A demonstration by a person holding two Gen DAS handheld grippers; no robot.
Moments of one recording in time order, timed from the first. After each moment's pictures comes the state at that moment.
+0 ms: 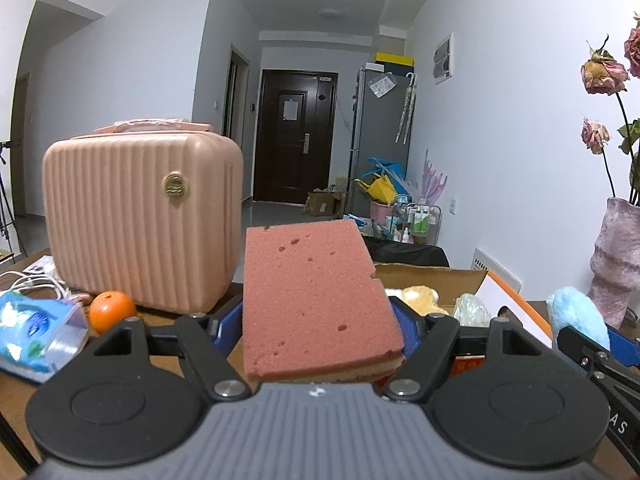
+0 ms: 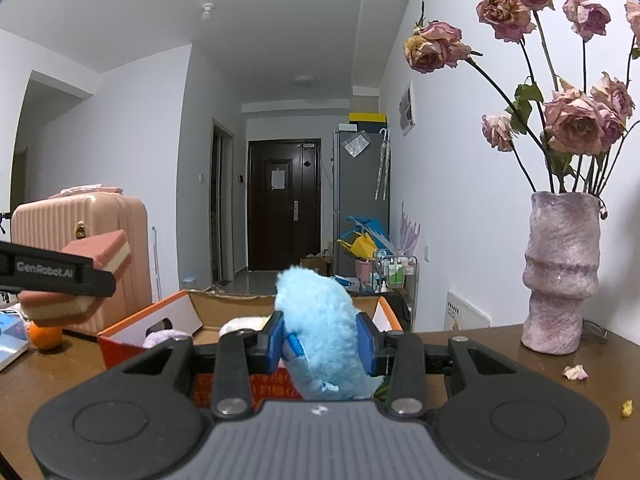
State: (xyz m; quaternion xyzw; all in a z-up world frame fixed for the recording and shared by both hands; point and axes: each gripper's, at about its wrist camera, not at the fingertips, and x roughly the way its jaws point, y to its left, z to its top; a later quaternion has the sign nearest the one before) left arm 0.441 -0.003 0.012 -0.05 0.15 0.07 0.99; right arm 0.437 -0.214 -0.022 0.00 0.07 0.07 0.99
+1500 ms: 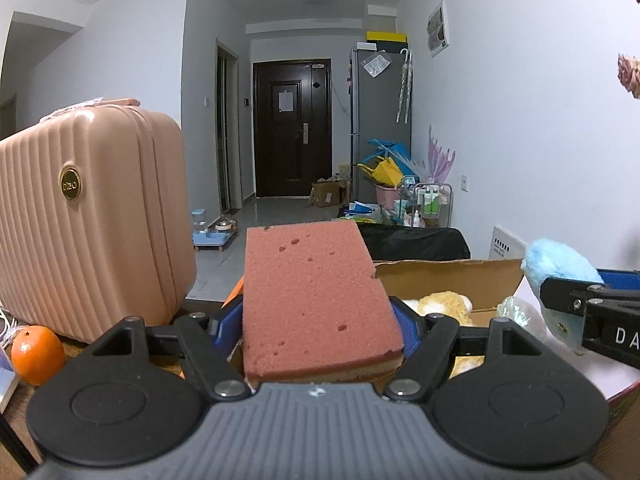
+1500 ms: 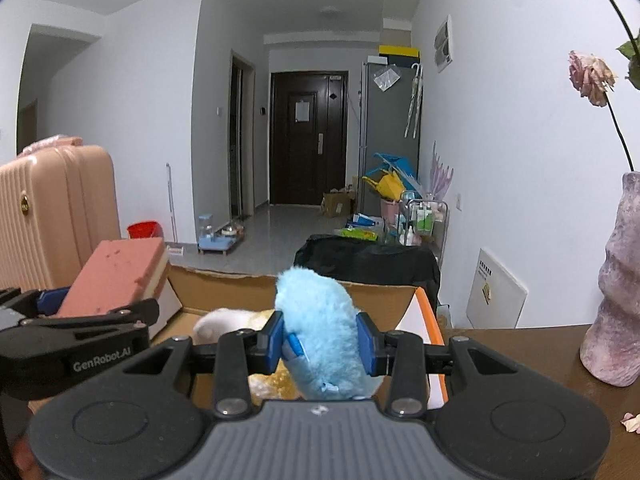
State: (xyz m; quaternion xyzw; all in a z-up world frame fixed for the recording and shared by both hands) left arm 0.577 -0.031 -0.027 0.00 0.17 0.07 0.98; right arm 0.584 -0.195 -0.011 -0.03 0.19 0.11 0.98
